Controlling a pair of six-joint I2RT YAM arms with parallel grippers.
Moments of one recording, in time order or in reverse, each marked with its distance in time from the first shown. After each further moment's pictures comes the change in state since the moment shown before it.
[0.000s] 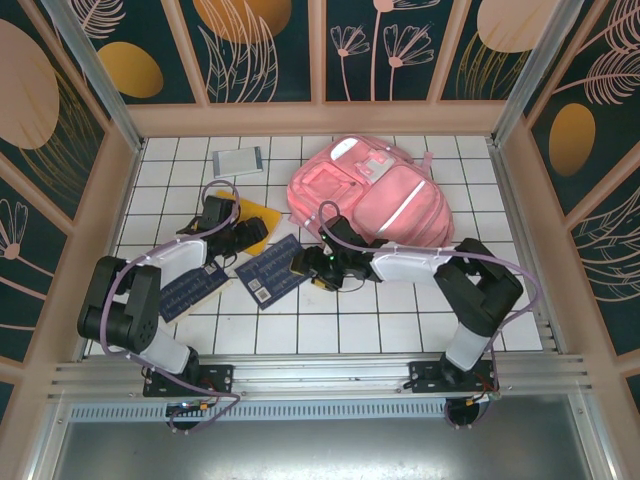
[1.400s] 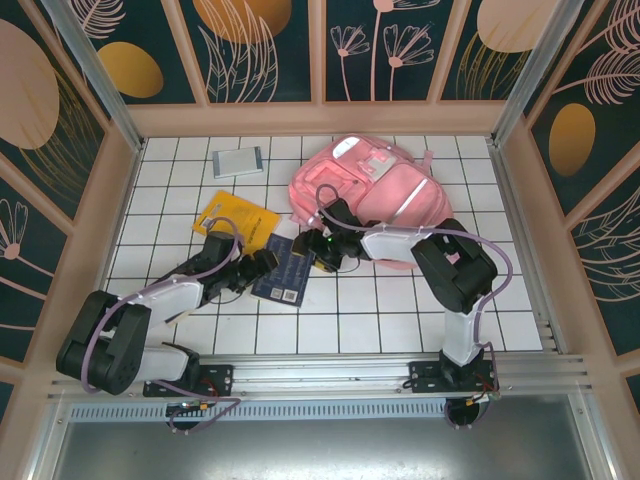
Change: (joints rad) left arm -0.110 -0.220 -0.340 0.187 0.182 -0.185; right arm -0.114 0.185 0.175 -0.041 -0.017 -0.109
